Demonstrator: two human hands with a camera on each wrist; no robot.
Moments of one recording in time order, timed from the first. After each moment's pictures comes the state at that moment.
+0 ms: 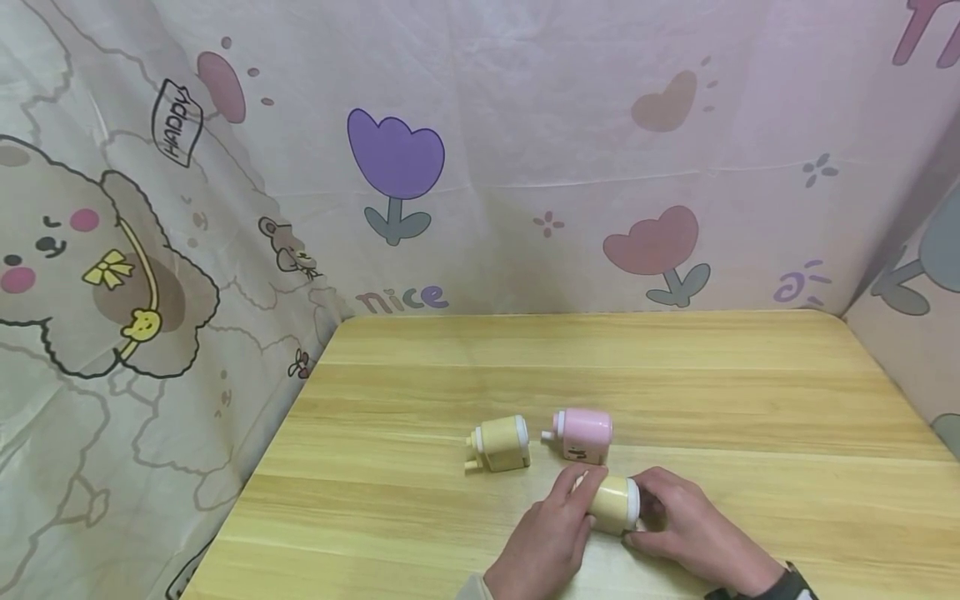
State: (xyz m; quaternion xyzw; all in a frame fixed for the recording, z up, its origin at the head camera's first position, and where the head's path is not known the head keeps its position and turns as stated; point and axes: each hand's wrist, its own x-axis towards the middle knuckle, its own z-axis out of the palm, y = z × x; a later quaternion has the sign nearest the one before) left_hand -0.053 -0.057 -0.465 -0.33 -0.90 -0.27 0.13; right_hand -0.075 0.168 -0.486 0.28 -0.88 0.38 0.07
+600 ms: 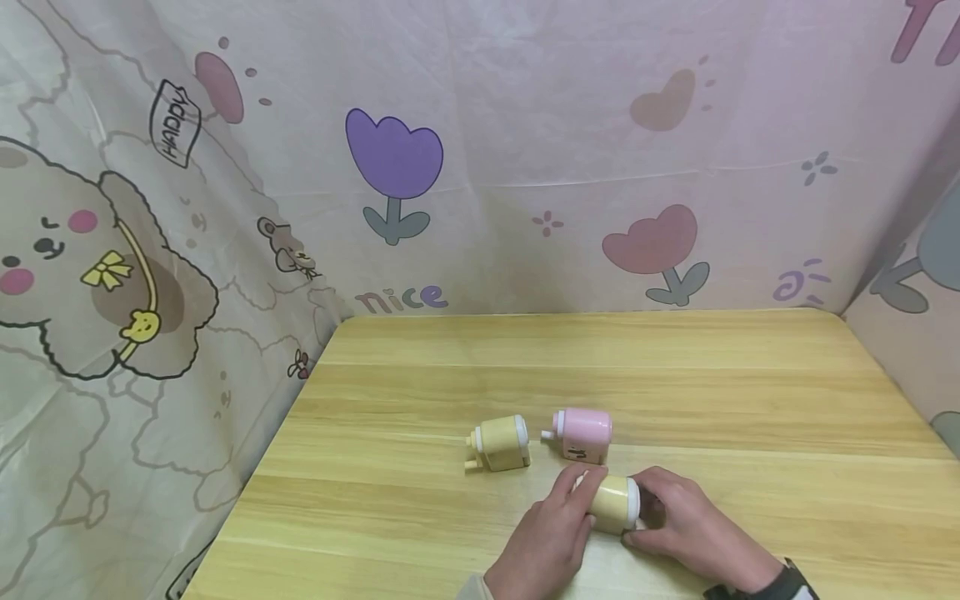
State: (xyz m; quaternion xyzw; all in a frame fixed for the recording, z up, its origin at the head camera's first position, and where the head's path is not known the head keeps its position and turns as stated) left_hand -0.053 -0.057 -0.465 -0.33 -0.90 -0.27 0.13; right_hand -0.077 0.169 -0.482 0.27 -0.89 0.38 0.02
